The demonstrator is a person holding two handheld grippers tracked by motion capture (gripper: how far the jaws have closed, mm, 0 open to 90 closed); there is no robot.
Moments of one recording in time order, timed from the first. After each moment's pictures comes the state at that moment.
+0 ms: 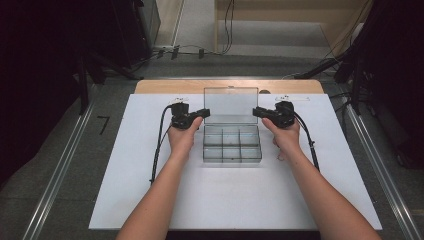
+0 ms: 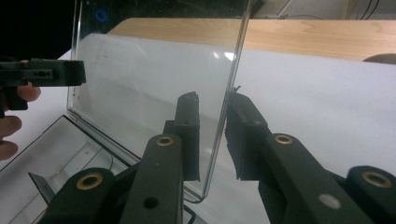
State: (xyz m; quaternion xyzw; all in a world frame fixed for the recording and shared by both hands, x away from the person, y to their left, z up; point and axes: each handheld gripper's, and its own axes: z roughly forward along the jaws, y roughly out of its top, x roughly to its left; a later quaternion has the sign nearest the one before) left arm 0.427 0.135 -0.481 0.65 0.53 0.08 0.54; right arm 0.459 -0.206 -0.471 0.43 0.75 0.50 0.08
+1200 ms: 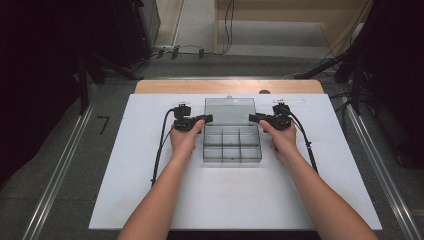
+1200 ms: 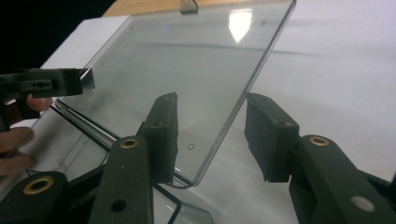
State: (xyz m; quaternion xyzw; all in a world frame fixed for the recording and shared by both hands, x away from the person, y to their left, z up) left arm 0.434 0.132 -0.499 0.65 0.57 0.04 0.50; right arm 0.469 -0.205 -0.493 0.47 0.74 0.47 0.02
